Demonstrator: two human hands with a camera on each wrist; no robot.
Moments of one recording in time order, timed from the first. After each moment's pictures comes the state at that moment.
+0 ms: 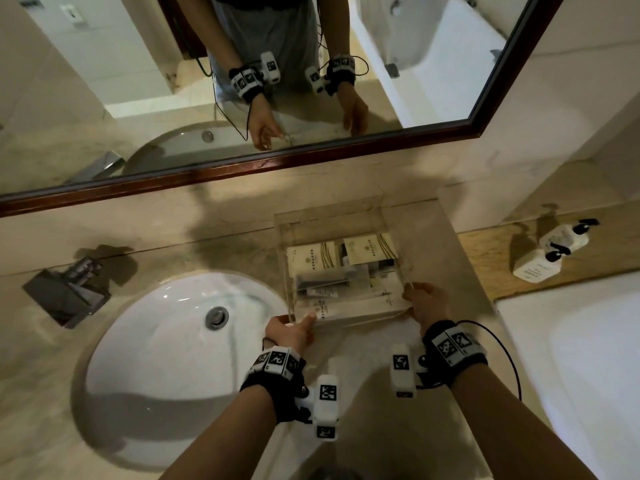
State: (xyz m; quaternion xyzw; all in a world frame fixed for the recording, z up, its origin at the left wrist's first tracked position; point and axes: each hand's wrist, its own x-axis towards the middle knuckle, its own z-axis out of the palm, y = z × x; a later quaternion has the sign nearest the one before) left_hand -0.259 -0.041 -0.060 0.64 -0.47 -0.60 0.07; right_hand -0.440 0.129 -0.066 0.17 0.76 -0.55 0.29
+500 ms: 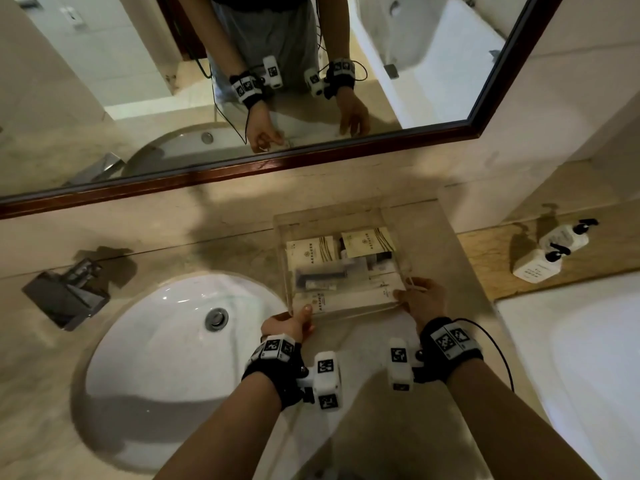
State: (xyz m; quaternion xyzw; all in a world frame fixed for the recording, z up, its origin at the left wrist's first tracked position) left_hand -0.265 -0.054 -0.045 0.65 -0.43 -0.62 0.03; right_hand -0.440 0.123 -0.058 0.15 0.75 -0.58 0.28
